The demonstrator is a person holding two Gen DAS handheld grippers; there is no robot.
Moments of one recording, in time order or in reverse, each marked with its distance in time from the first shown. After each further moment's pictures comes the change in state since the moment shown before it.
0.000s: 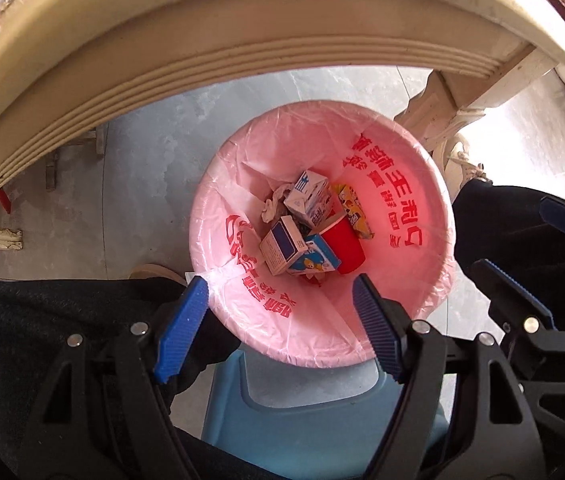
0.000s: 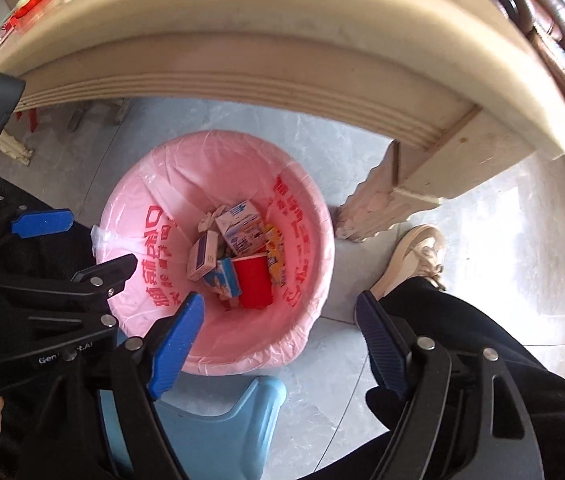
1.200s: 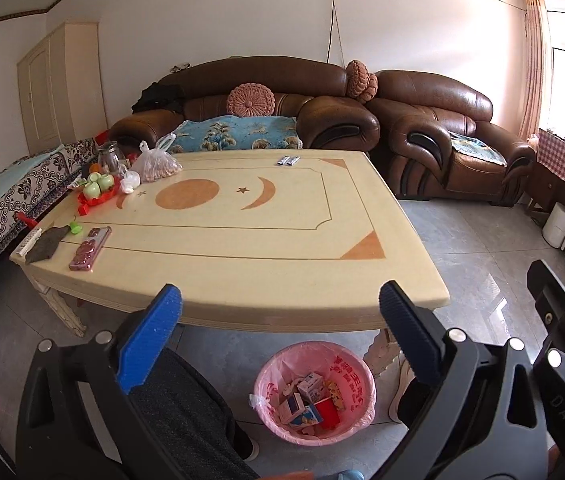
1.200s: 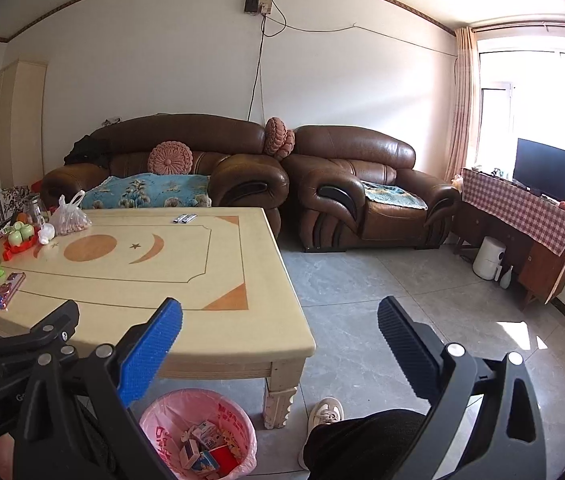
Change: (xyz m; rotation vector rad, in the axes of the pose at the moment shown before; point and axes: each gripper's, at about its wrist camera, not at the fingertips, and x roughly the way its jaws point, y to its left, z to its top) left arm -0.331 -0.025 -0.095 -0.180 -0.845 0.142; right arm -0.341 -0.007 -0.080 0.311 -0.861 -0.292
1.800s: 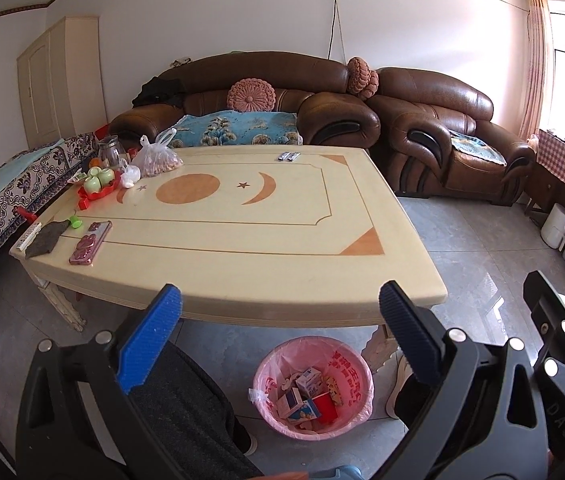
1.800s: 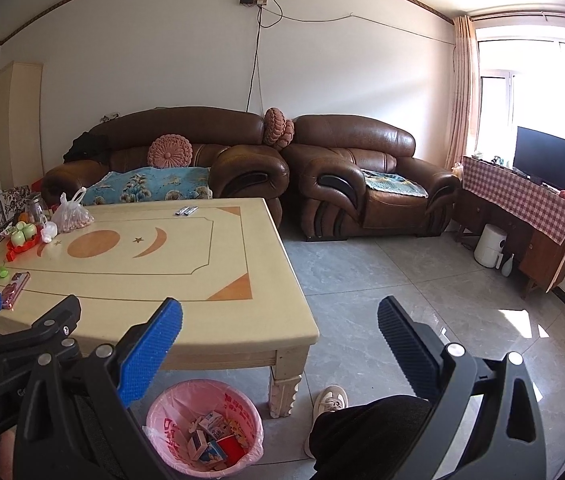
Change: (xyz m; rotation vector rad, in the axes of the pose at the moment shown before) left arm 0.001 0.007 0.000 -0.011 0.022 -0.009; right arm 0.002 -0.001 -0.001 0.016 0.049 0.012
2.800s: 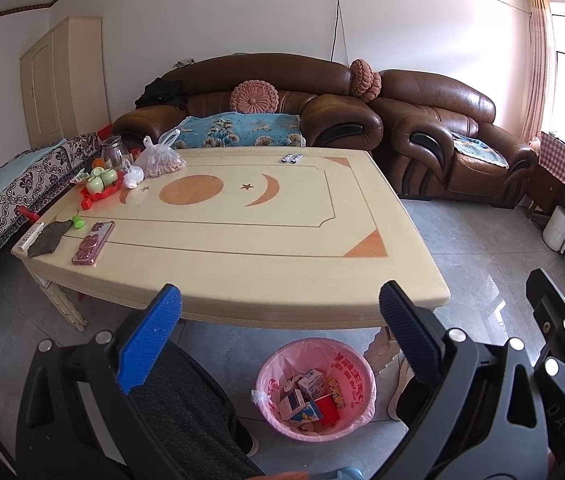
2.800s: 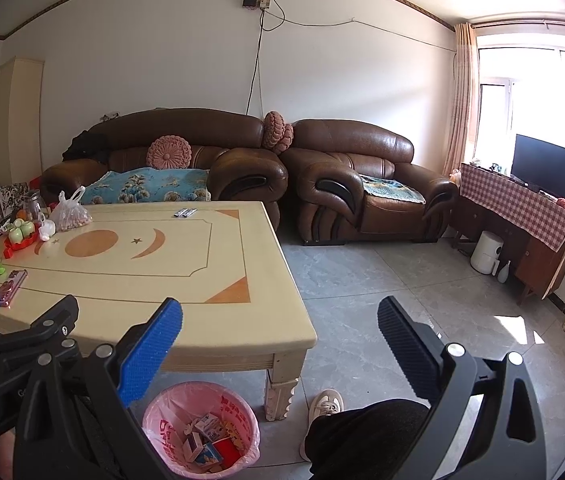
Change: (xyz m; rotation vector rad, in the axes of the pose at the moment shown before) left arm -0.002 0.000 -0.001 -0.006 -0.007 0.008; right arm -0.002 0.000 0.003 -0.015 -0.011 -0.005
